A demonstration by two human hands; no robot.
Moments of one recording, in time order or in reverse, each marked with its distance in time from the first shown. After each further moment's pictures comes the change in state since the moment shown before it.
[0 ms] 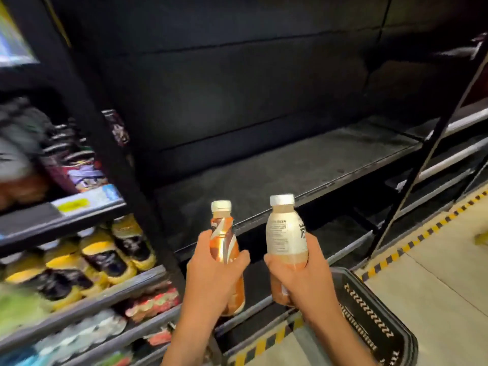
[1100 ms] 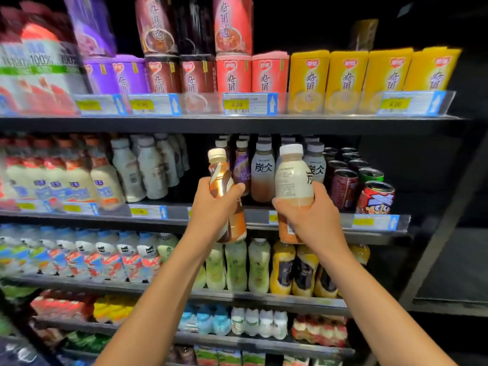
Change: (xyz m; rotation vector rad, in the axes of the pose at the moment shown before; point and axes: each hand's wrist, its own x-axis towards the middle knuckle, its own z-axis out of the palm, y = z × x) left_hand 0.016 -0.058 -0.490 -0.230 0.559 0.132; right_hand -0.126 -0.223 0.419 -0.045 -0.410 -0.456
